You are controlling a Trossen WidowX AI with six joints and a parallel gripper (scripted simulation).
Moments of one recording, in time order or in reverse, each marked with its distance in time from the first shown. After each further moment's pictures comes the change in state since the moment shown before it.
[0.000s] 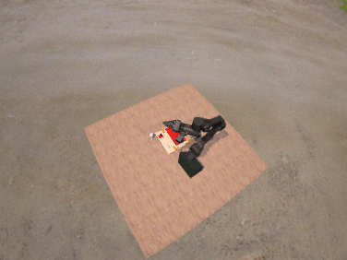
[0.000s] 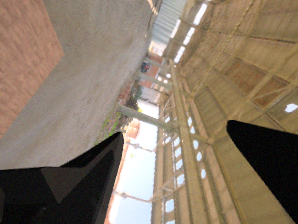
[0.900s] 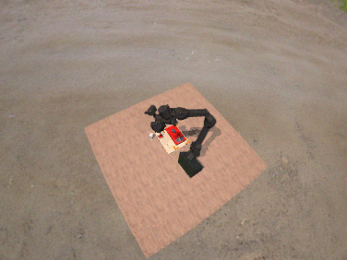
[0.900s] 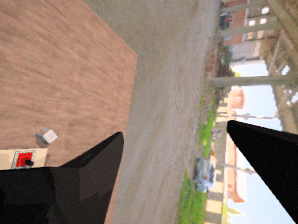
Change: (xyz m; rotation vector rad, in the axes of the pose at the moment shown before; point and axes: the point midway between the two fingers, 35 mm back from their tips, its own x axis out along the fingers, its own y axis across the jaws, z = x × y) arm 0.137 0.118 -0.028 0.562 0.087 0.529
